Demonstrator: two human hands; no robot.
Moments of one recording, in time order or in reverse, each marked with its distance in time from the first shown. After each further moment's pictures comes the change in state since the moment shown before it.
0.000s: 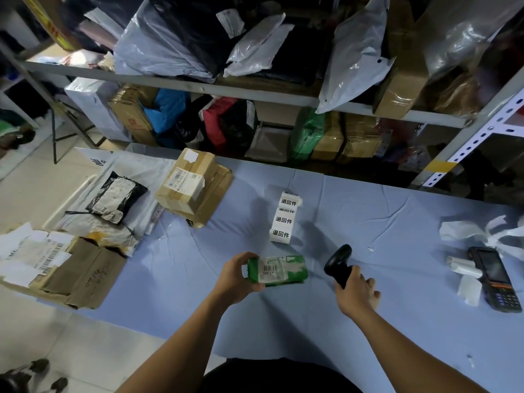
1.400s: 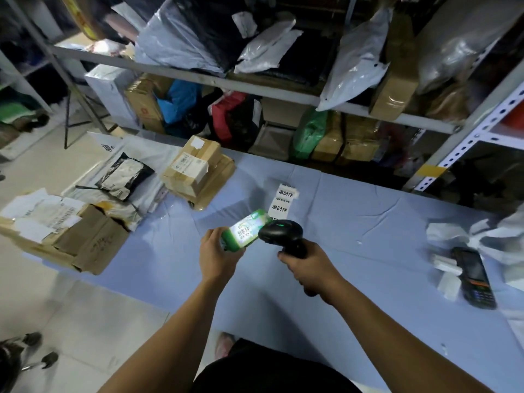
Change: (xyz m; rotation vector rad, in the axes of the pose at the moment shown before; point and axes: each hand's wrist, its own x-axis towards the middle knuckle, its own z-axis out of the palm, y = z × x) left_hand -0.035 0.014 0.005 0.024 0.613 -0.037; right_hand -0.102 -0.066 -0.083 0.762 -0.416 -0.363
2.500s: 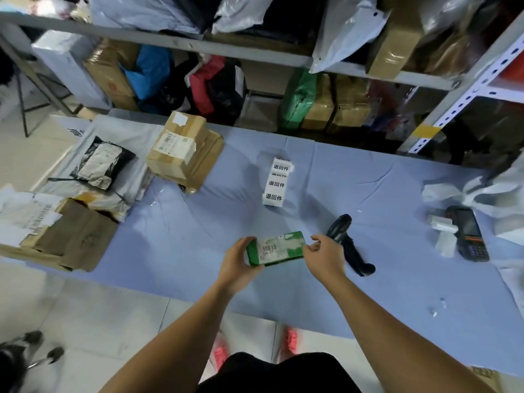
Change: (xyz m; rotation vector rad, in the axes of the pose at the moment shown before) left_hand -0.039 -0.025 0.014 -0.034 -0.532 0.038; right_hand 0.035 0.090 0.021 -0.338 0.455 0.180
